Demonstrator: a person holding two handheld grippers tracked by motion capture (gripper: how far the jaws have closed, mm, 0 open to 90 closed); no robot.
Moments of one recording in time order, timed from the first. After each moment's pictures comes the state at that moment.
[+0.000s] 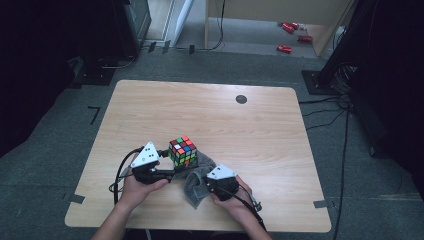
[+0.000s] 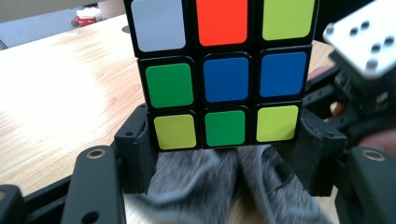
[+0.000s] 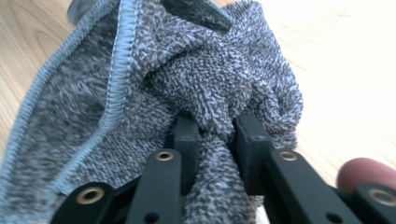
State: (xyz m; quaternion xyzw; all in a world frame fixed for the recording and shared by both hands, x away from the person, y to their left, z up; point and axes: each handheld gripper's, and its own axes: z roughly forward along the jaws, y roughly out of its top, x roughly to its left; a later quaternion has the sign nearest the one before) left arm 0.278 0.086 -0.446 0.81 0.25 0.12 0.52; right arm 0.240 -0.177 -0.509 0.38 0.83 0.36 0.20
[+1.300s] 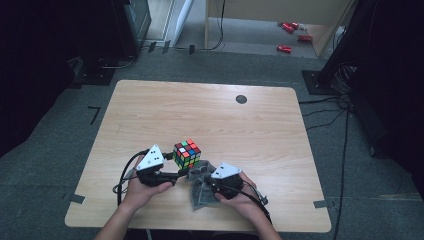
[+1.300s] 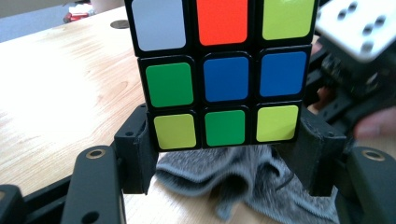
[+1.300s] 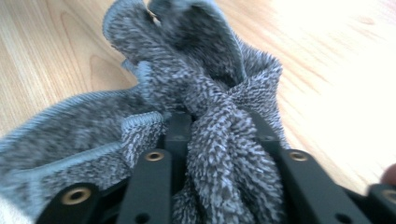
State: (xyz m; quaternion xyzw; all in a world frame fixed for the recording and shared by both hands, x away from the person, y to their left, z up) left arm 0.274 0.073 -0.453 0.82 0.24 0.11 0.51; right arm 0.247 -0.189 -0.508 0.33 0.85 0.37 0.17
